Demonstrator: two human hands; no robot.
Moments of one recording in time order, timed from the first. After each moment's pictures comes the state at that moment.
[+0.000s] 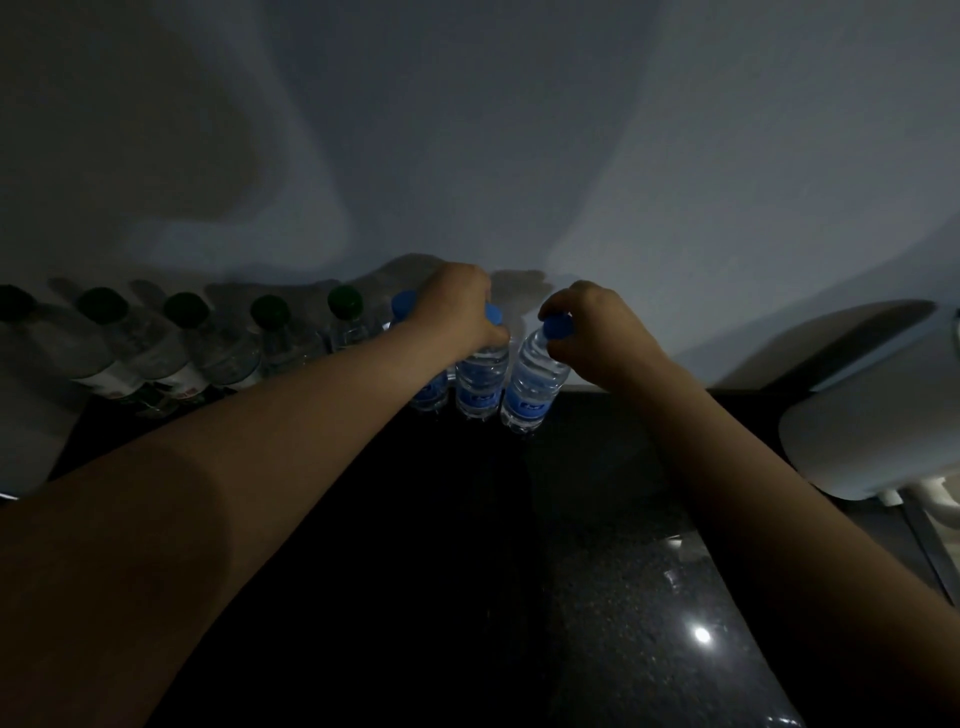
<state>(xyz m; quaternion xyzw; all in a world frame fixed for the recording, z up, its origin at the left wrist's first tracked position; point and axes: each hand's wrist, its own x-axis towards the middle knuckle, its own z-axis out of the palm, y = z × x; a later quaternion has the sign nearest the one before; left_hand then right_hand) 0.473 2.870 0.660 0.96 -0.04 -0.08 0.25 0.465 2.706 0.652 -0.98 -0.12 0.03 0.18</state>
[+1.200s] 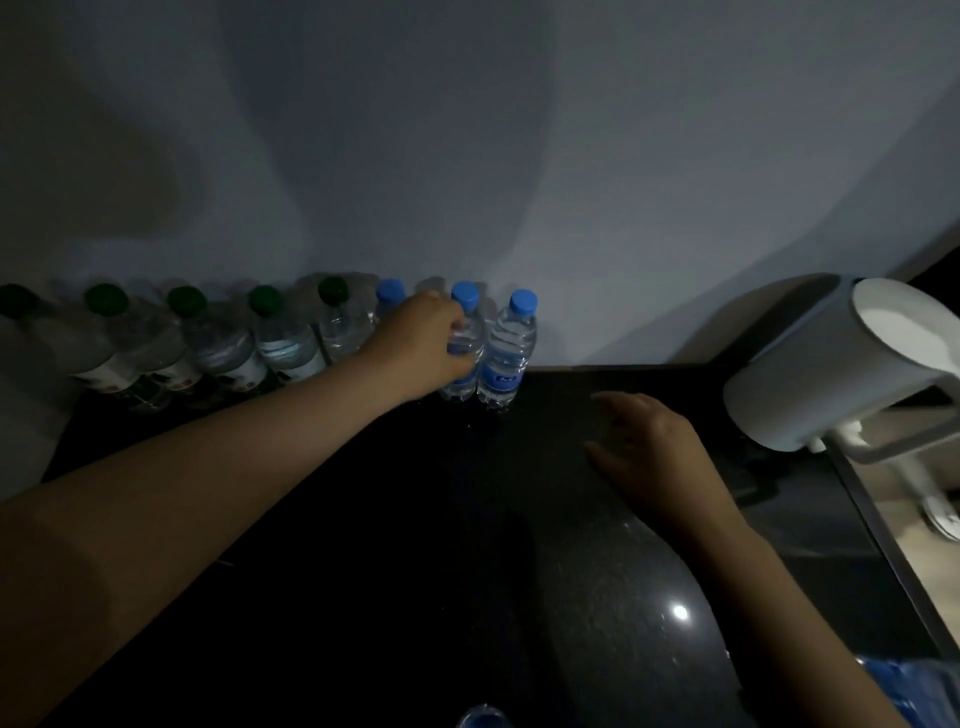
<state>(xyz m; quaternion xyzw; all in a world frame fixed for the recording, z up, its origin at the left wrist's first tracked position) 0.400 2.890 0.665 0.95 -0.14 -0.02 0.26 0.290 2.658 0.667 -0.97 -0.02 0.01 0.22</state>
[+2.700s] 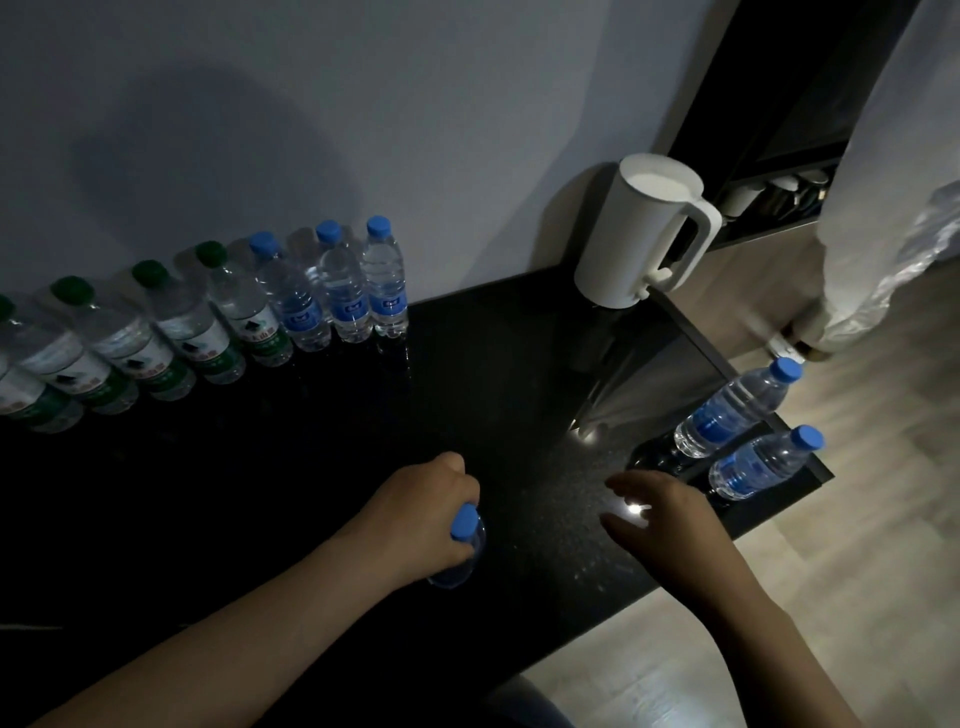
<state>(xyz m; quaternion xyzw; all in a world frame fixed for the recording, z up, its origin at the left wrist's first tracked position) 0.124 2.847 0.666 0.88 -0.36 -0.27 0.15 0.005 2.616 0.639 -0.95 0.18 0.05 0.24</state>
